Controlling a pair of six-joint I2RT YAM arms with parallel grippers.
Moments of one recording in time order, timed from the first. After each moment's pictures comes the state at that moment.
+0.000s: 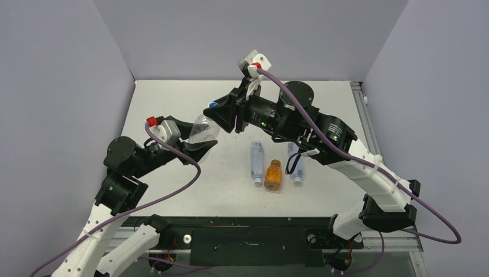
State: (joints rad) left arm -0.50 0.70 1.01 -0.15 0.50 0.02; right arm 1.13 1.51 2.05 -0.54 0.06 0.23
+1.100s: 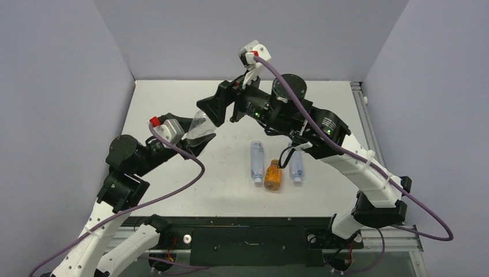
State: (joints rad) left arm -0.51 0.72 1.01 -0.12 0.48 0.09; right arm 1.10 1.54 2.13 -0.54 0.11 0.25
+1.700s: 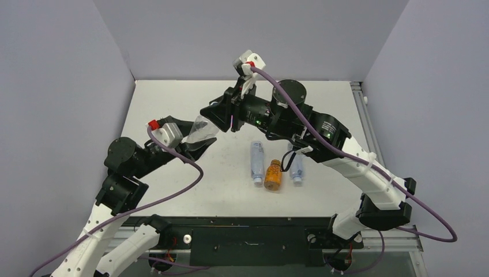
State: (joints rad) left arm -0.51 0.70 1.00 -0.14 0.47 0.10; right arm 1.11 1.54 2.07 -0.55 0.04 0.25
